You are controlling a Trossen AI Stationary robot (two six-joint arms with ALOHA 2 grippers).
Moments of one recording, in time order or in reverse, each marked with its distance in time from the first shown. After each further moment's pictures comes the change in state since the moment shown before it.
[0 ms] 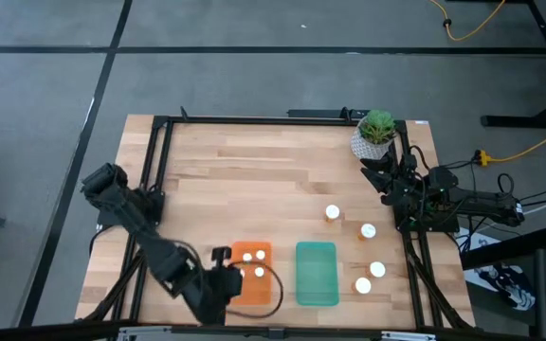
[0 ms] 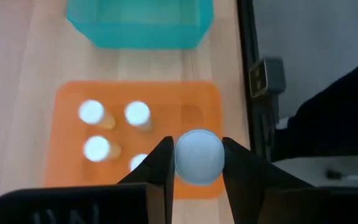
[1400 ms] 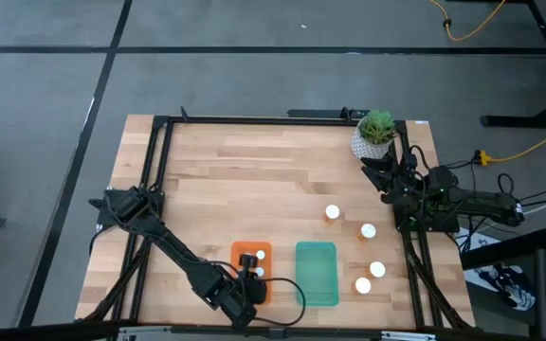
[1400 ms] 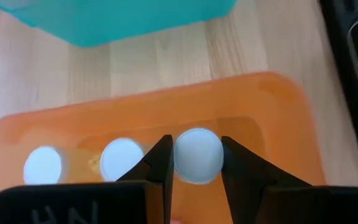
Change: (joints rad) left arm 0.065 0.304 -0.032 0.235 -0.085 0.240; right arm 0.000 0.000 0.000 0.001 0.026 0.023
